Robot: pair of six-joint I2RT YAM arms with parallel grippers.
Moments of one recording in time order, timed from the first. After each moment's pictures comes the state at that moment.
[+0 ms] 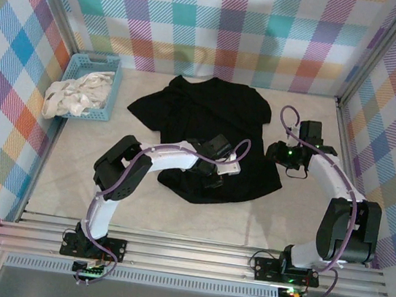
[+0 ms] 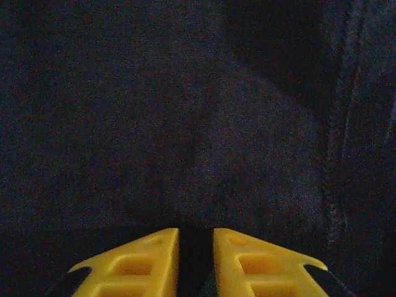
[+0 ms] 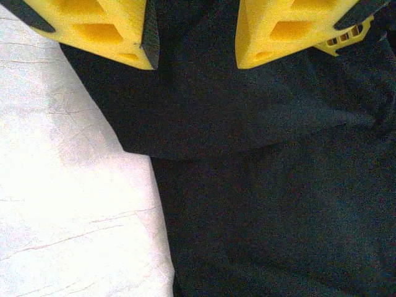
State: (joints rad) left arm -0.84 2.05 1.42 -0.54 0.14 0.35; right arm 0.04 1.48 1.01 -0.57 -0.34 0.26
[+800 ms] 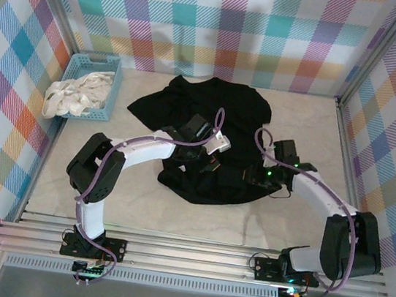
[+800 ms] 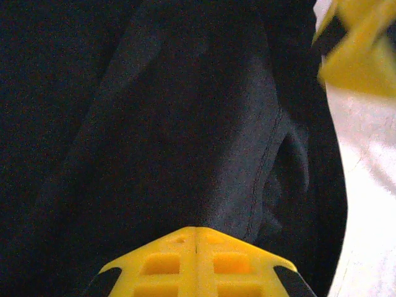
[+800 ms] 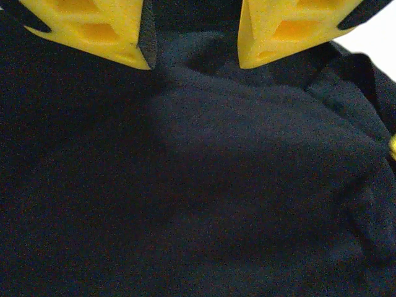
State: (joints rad) left arm -0.70 1.86 1.29 -0.37 0.42 0.15; right arm 0.28 1.37 0.76 -0.51 -0.36 0.33
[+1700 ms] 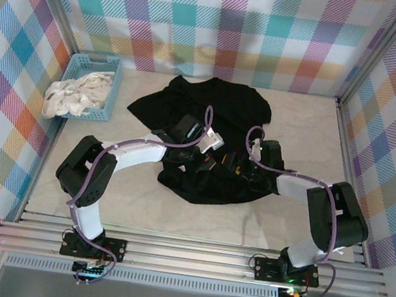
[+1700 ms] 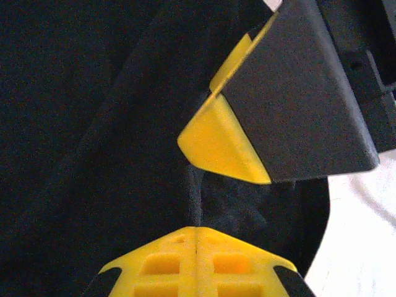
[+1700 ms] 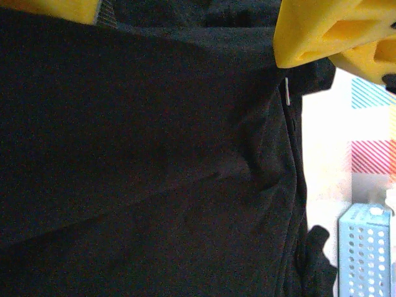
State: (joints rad) left arm -0.66 1.78 1.17 -0.26 0.46 0.07; right arm 0.35 1.59 0.66 0.18 -0.55 0.73
